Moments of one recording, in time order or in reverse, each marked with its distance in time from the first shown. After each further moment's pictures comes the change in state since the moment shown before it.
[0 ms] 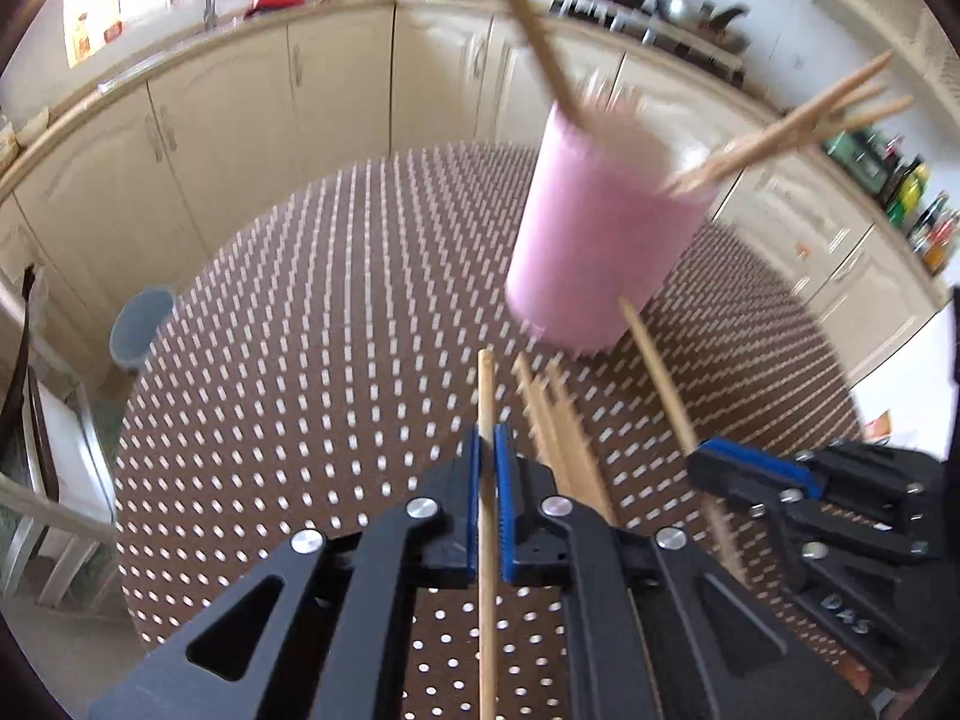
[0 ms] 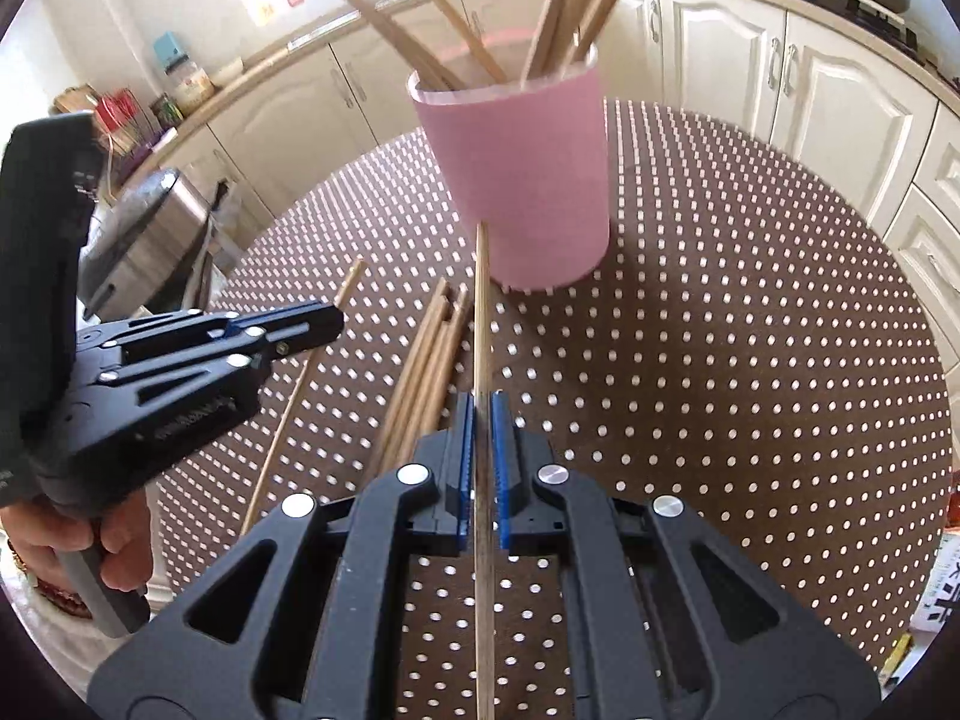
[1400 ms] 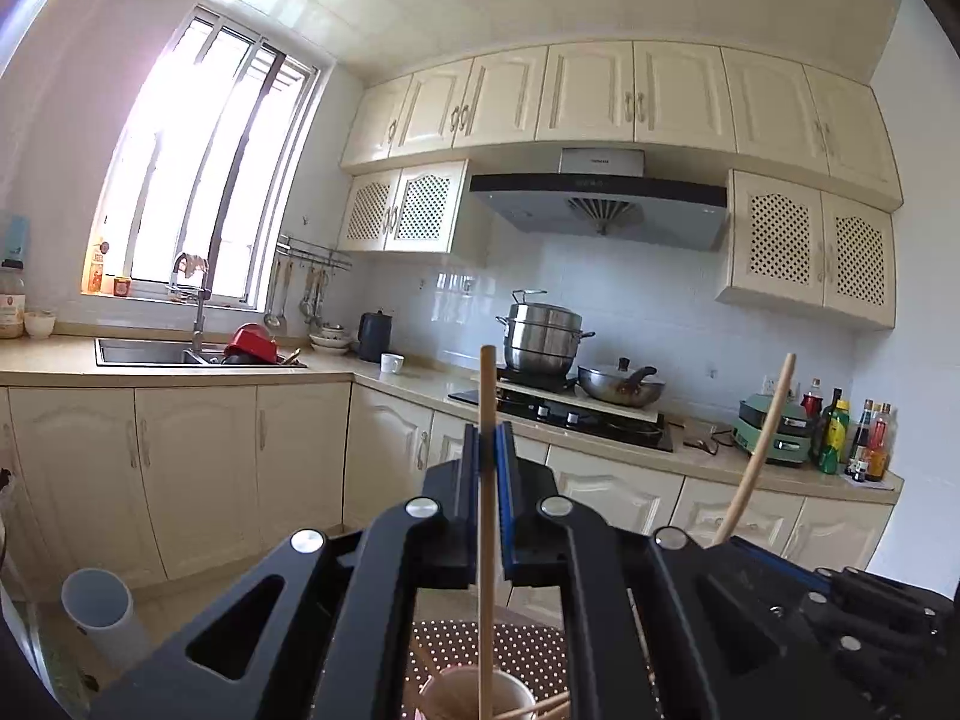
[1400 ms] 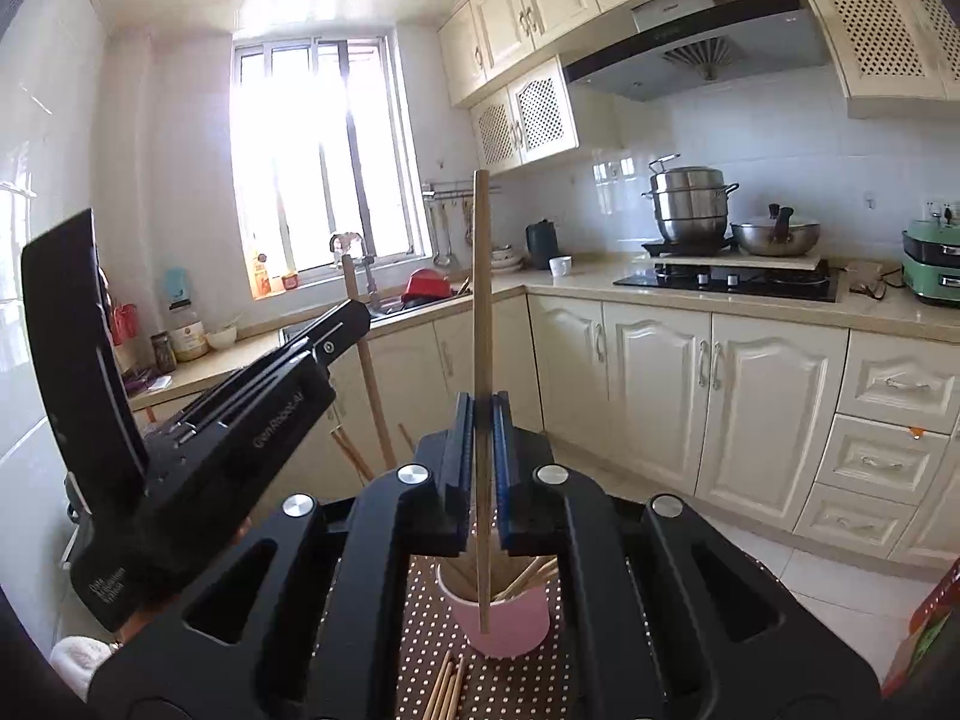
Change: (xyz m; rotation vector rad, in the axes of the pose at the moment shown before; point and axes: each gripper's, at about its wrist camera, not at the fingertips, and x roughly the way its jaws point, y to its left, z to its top) left arm -0.159 -0.065 0.104 0.016 -0.902 -0.092; right arm -0.163 0.030 0.075 -0.019 -0.766 -0.121
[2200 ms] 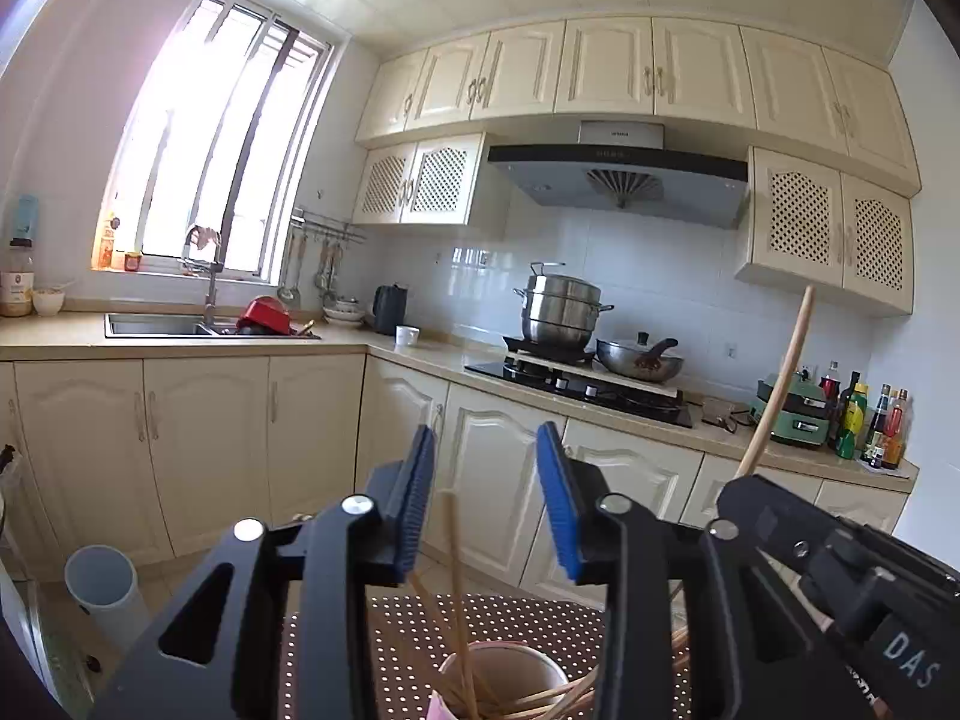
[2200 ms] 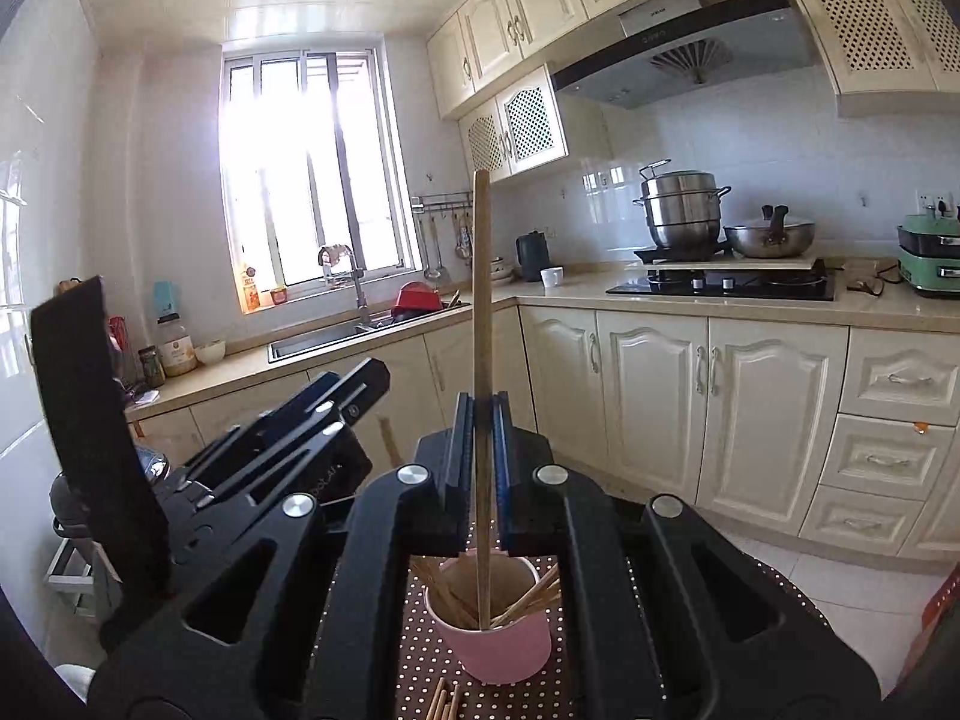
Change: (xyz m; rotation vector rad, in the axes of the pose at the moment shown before) left arm 0.014 0.020 -0.035 -0.002 0.057 0.041; right arm 0.023 -0.008 -0.013 0.019 -0.021 -0.018
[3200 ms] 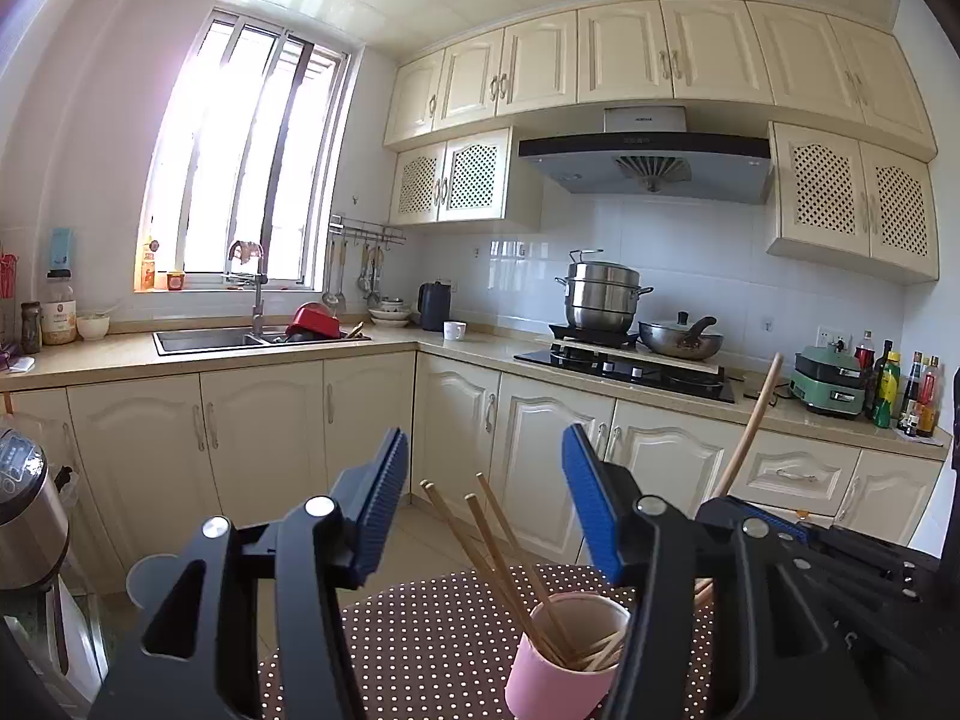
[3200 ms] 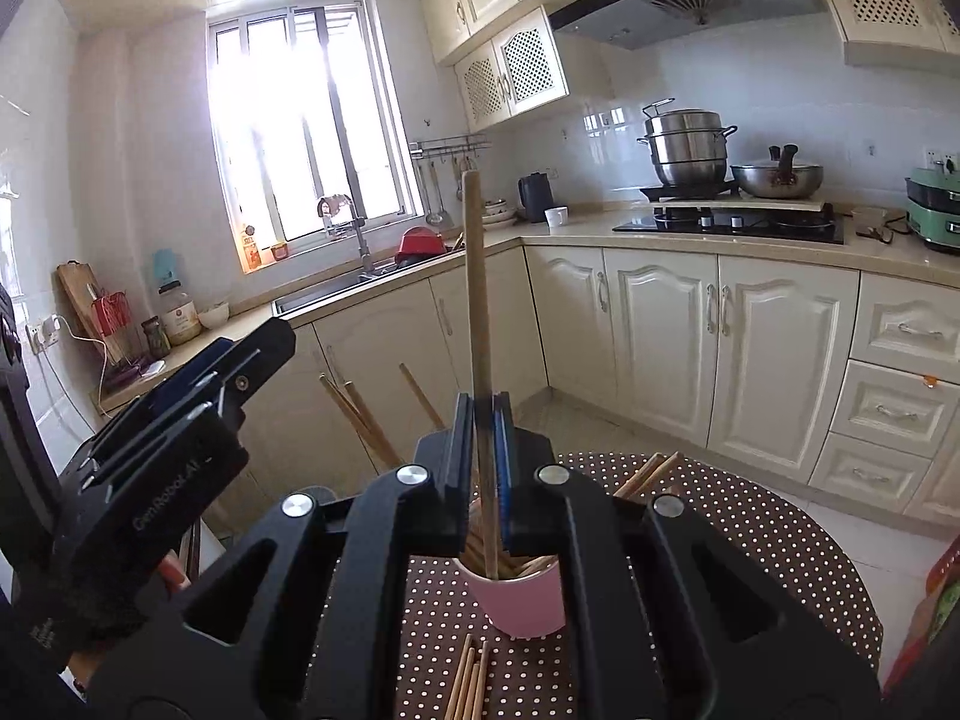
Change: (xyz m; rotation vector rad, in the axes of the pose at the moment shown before) left arm -0.048 0.033 0.007 0.064 0.039 0.100; right arm 0.014 0.011 -0.017 0.040 0.139 0.007
